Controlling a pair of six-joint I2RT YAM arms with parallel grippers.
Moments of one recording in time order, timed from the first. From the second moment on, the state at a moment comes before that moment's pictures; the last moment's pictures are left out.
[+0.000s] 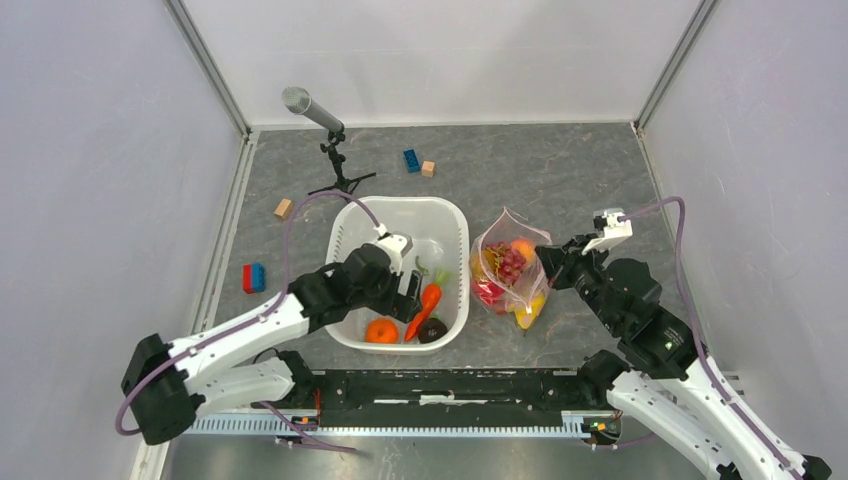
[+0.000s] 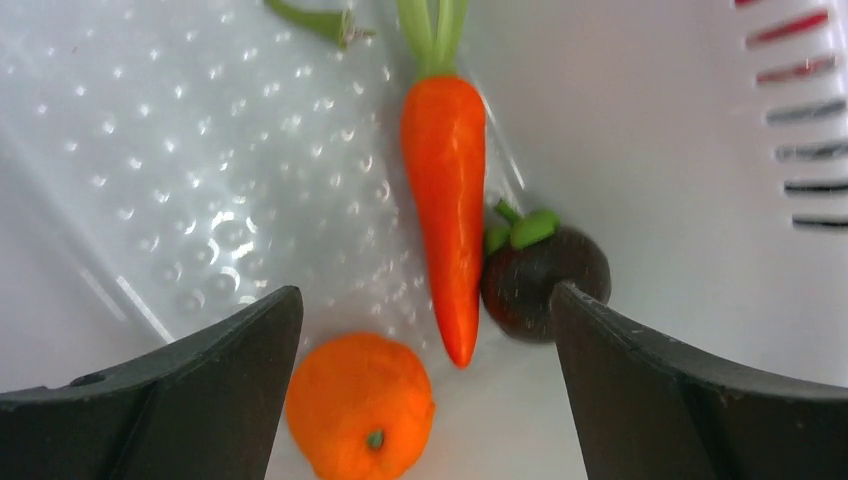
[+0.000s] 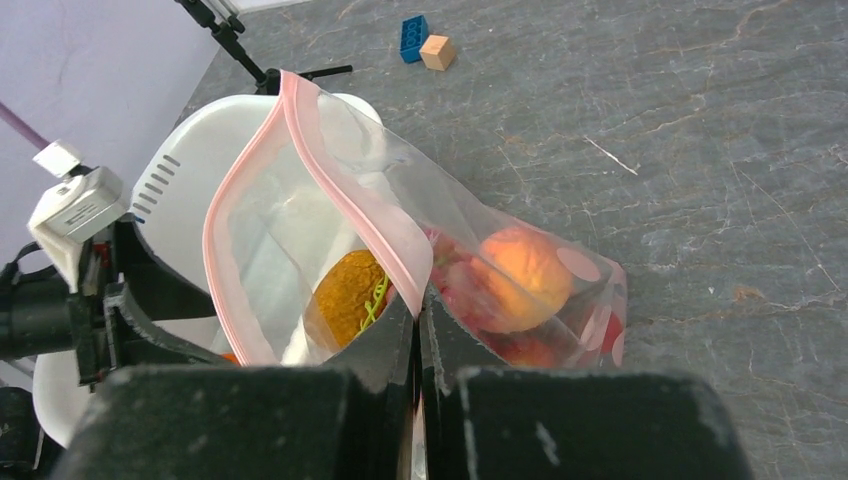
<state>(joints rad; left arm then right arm) -0.88 0.99 0.68 -0.49 -0.05 -0.41 0.68 0.47 0.69 -0.43 0.27 0.45</state>
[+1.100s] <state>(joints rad) -0.72 1.64 0.92 -0.16 0.13 -0.37 0.68 0.46 0.53 -0.32 0.44 0.27</state>
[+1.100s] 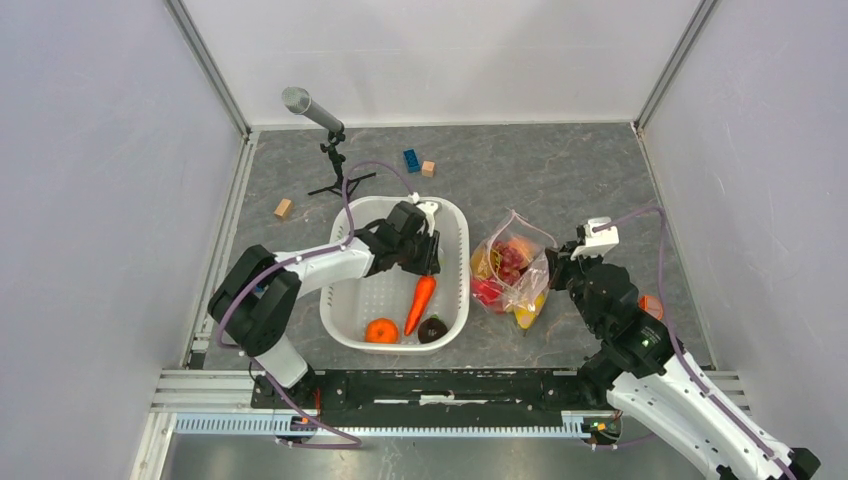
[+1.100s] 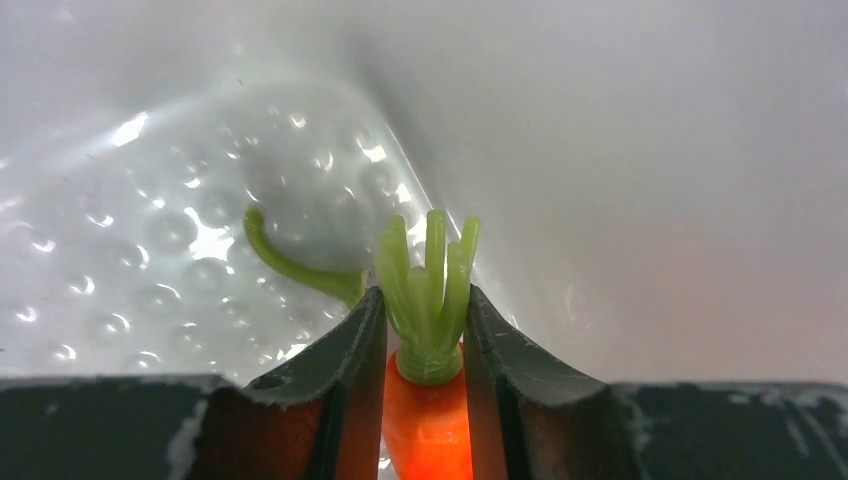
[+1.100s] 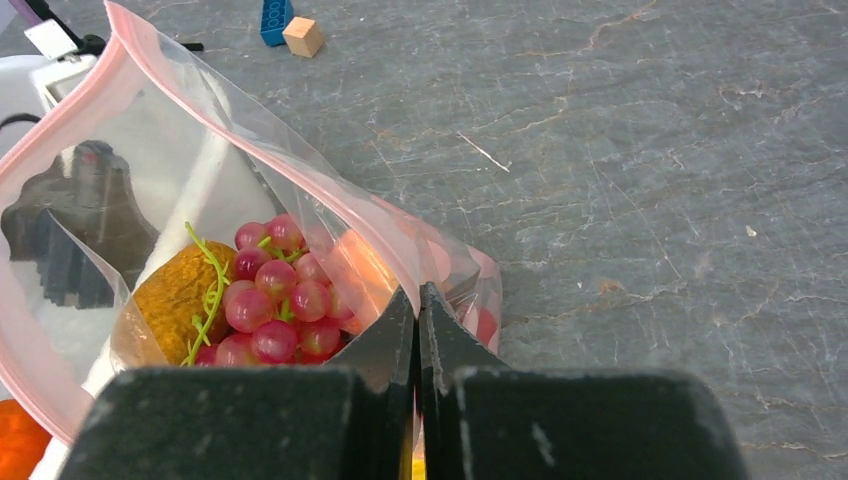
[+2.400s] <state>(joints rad) -0.75 1.00 0.86 0.45 0.32 -0.48 0.68 0.59 0.69 -0.23 0.04 0.47</state>
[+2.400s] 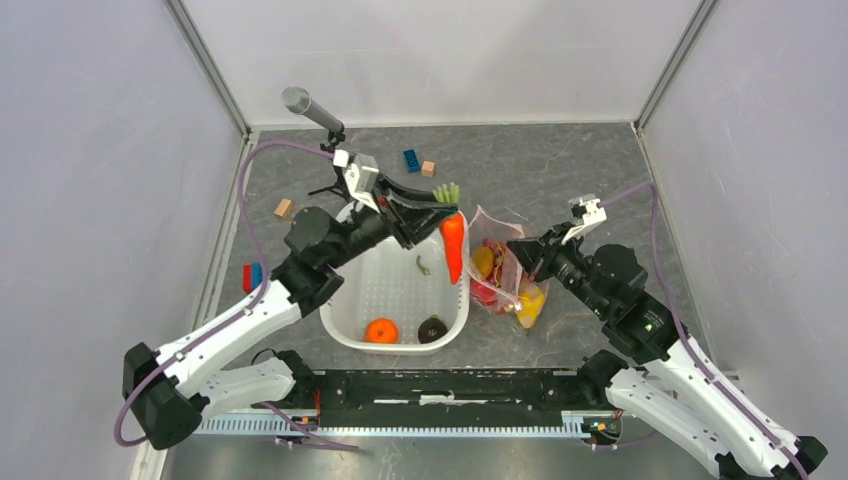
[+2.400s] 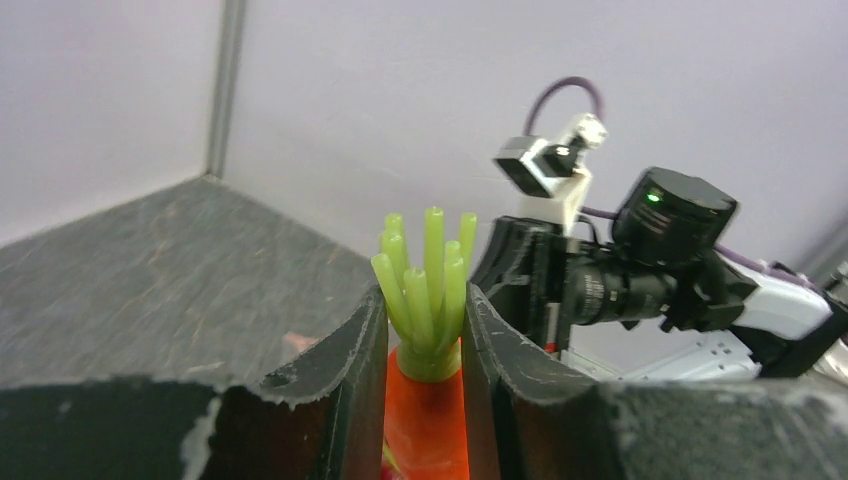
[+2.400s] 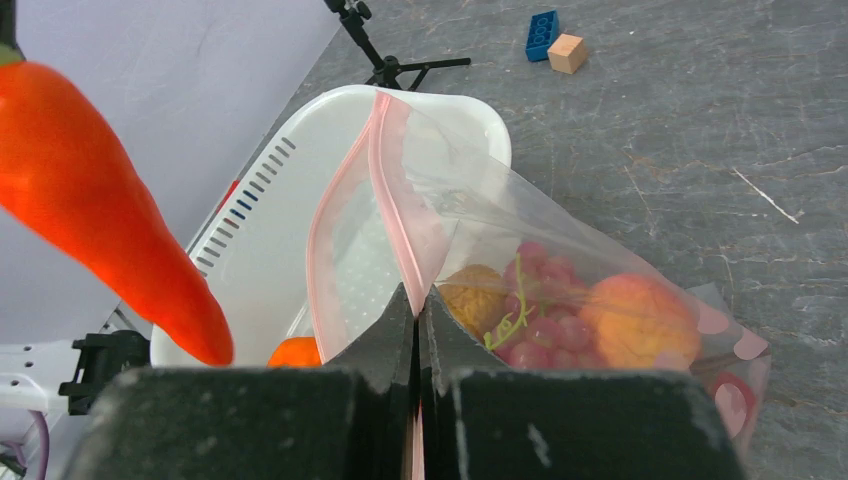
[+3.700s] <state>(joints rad) -1.14 1.40 0.71 0.96 -0.03 0.03 0.68 0.47 0.64 -0.19 0.09 0.71</state>
